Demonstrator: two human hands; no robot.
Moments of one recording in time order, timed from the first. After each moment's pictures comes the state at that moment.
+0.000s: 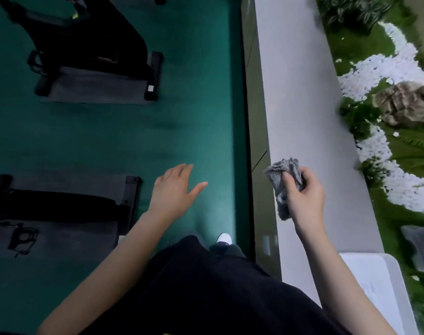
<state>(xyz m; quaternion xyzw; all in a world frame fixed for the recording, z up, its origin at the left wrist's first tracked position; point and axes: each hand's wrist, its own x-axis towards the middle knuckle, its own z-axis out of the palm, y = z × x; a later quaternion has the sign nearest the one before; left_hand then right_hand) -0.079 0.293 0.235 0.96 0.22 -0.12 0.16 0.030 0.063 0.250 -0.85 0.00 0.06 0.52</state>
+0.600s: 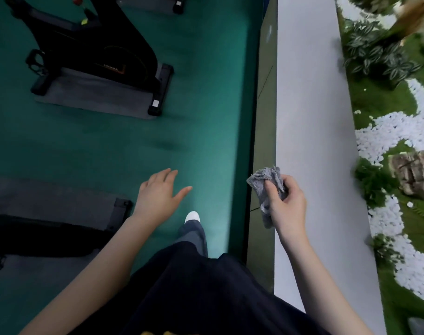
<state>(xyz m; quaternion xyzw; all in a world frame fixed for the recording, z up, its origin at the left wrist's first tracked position) 0.072 0.429 0.210 0.93 0.31 -0.11 0.19 0.203 0.210 0.239 -0.86 -0.06 0.09 0.51</state>
